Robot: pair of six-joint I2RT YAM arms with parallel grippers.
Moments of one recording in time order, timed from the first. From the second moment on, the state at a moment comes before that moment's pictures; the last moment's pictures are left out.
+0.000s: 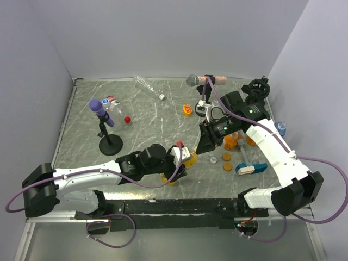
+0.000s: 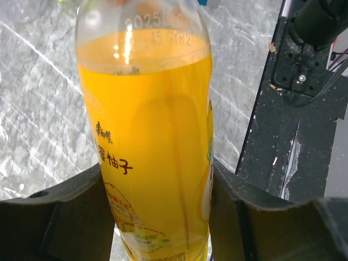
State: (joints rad) left arm -1.15 1.21 0.74 0.02 0.10 0.00; right arm 0.40 1.30 1.37 -1.23 -0.84 -0.18
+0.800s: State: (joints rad) left arm -1.15 1.06 0.65 0.03 0.28 0.15; right arm 0.65 1.18 1.41 -1.33 -0.85 -1.01
